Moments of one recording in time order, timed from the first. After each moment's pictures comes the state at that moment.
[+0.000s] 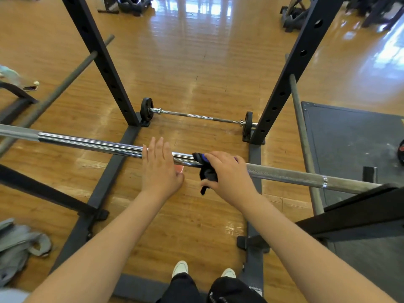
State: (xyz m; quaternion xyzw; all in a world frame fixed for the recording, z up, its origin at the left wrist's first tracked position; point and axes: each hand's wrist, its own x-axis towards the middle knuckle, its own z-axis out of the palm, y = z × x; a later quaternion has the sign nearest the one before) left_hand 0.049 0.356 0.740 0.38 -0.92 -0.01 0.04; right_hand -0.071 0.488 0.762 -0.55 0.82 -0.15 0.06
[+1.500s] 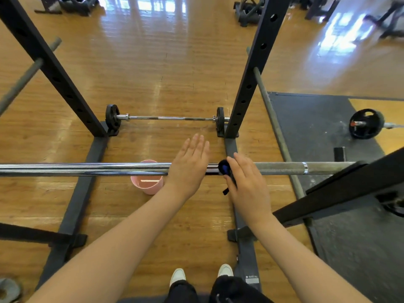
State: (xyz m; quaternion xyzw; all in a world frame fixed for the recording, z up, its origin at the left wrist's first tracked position) left_hand -0.016 0.382 0.747 0.09 -0.99 0.13 0.03; right_hand -0.070 0.538 0.727 -0.40 0.88 -0.20 -0.15
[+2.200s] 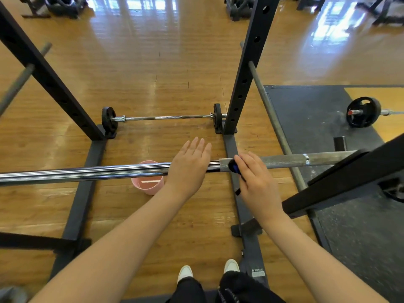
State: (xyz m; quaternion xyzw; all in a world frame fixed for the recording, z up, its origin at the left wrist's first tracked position) left_hand -0.014 0.380 0.748 0.06 -1.00 0.02 0.03; right_hand -0.071 0.554 0.722 -0.39 0.88 -0.23 -0.16
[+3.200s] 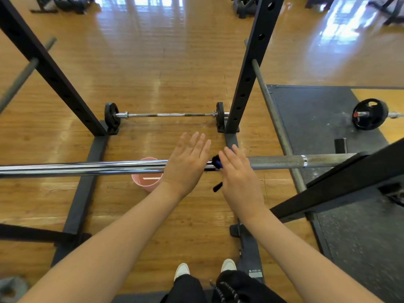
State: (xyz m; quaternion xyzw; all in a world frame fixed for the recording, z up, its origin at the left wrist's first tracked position) left_hand -0.020 0.380 0.735 0.04 -0.99 0.12 0.11; right_hand -0.066 0.526 0.729 -0.40 0.89 -0.21 -0.12
